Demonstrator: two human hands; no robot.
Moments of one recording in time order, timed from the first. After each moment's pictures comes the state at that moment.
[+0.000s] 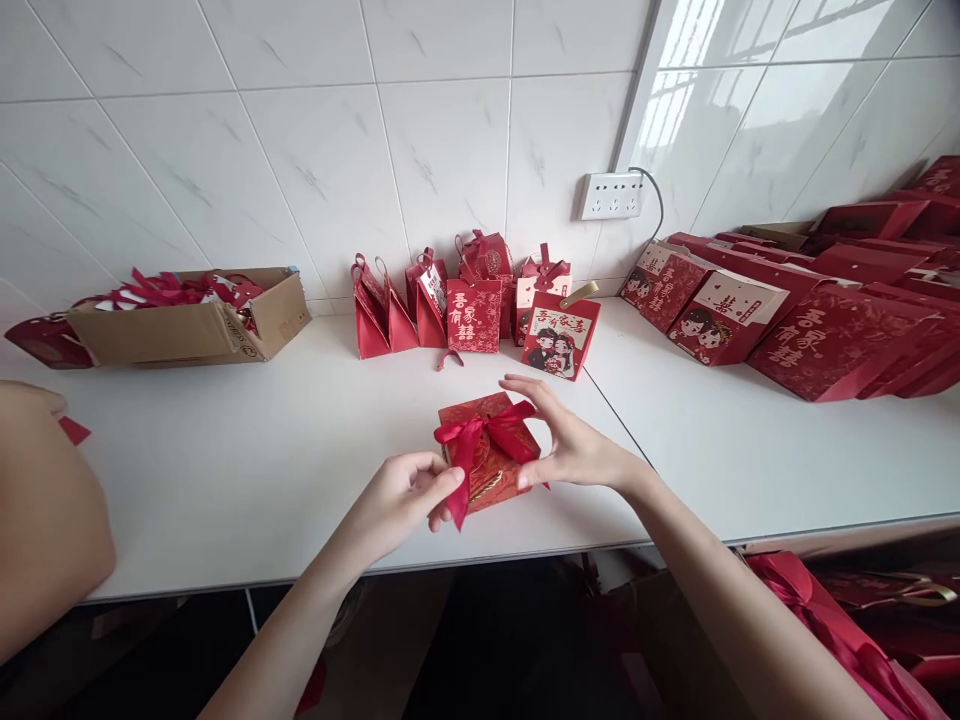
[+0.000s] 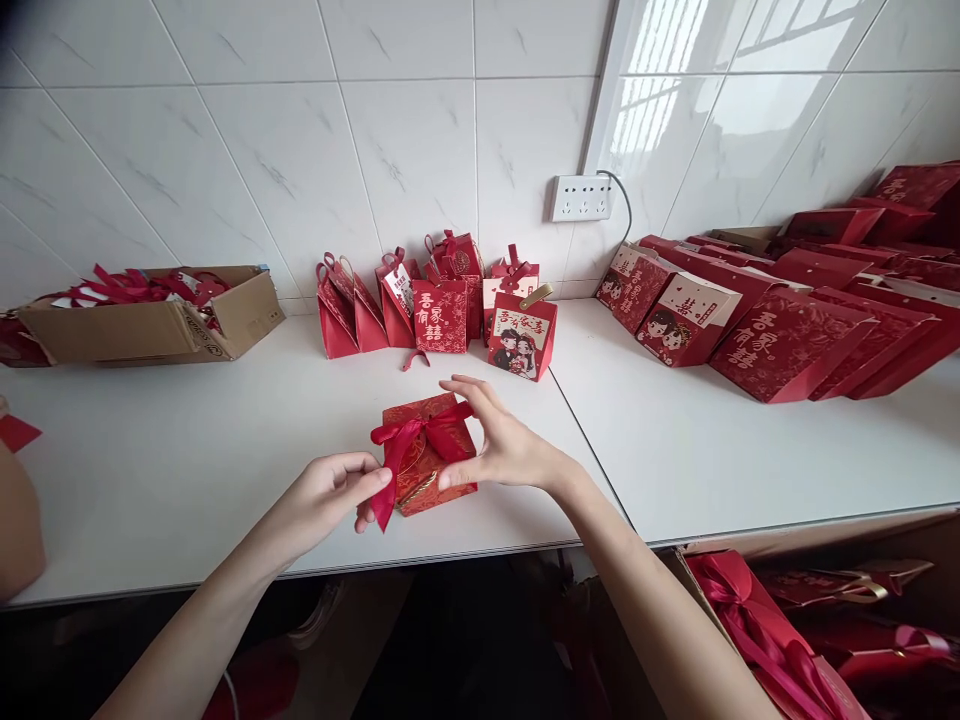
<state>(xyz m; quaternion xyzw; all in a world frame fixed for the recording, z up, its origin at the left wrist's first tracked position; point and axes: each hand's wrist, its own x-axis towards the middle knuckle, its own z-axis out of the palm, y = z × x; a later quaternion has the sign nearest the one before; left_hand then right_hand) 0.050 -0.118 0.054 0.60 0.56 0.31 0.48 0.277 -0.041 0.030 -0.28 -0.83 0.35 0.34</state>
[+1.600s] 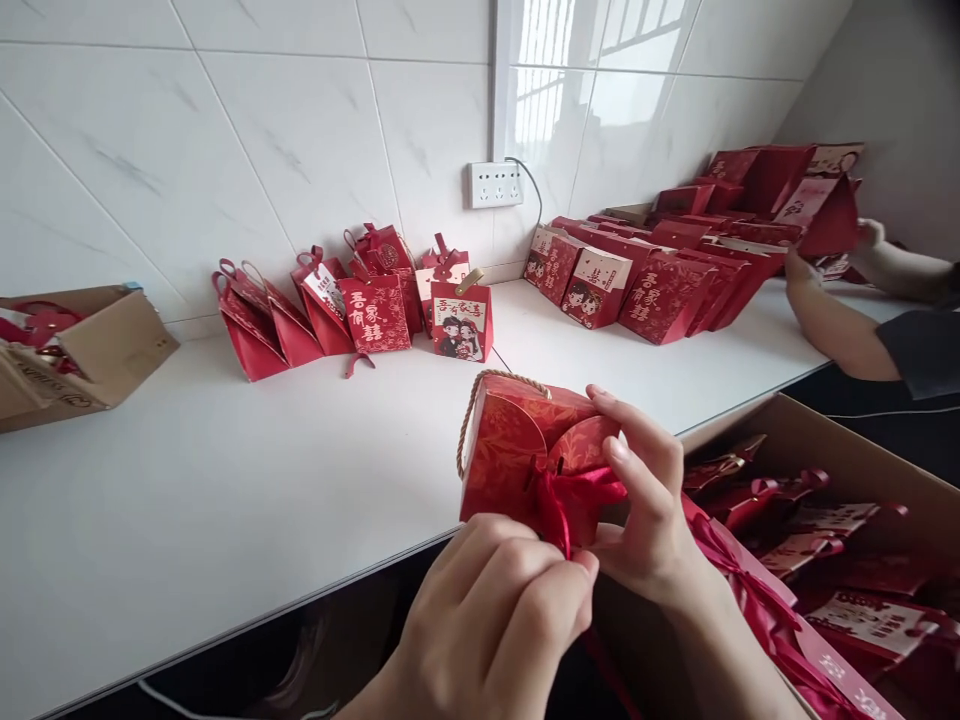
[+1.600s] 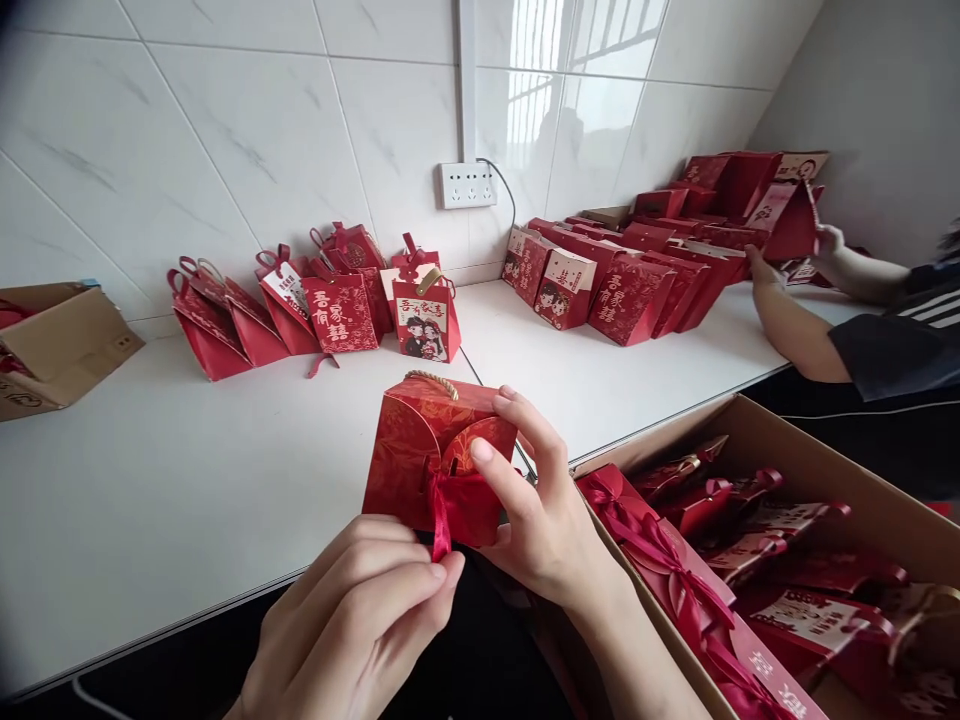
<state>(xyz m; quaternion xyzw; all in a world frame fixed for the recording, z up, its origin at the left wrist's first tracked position) 0.178 -0.182 0.065 0.83 0.21 0.52 -0.02 0.347 -0.167 0.039 -0.39 -0.76 -0.14 0.50</state>
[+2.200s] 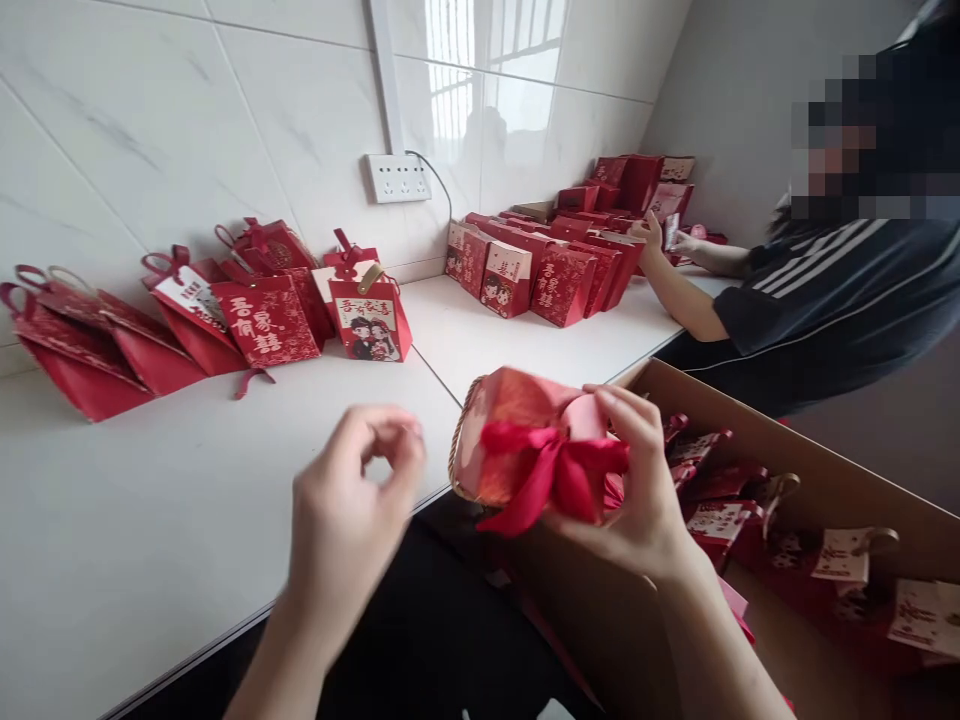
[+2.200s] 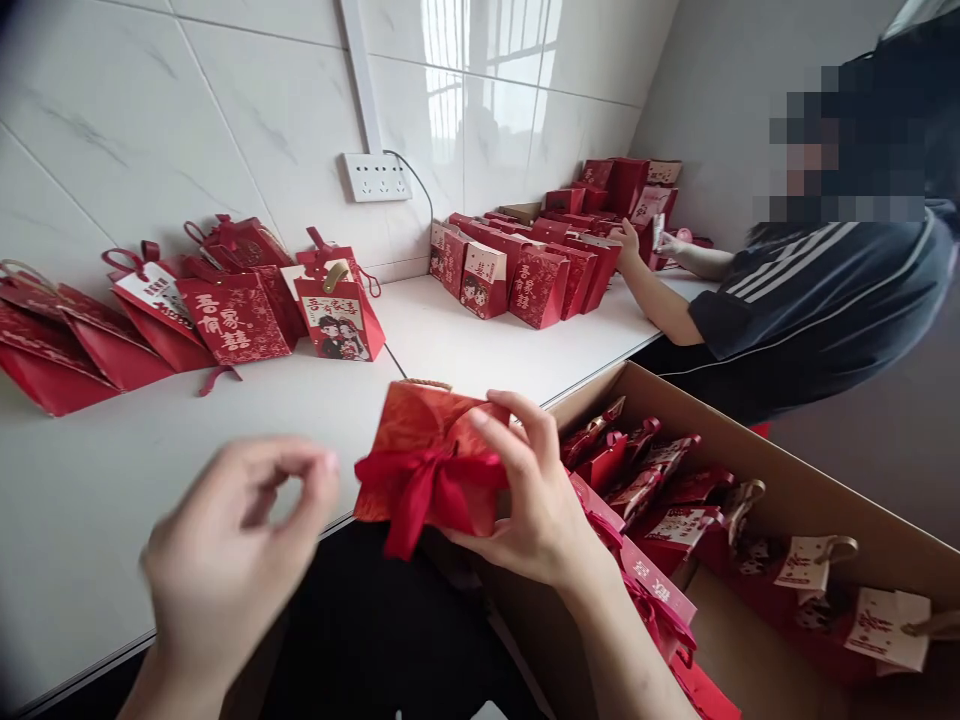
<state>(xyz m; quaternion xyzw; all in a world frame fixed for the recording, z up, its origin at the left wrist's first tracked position) 0.195 -0.145 0.070 0.79 0.34 0.51 0.06 0.400 -0.211 0.037 -0.50 -0.70 -0.09 0.50</state>
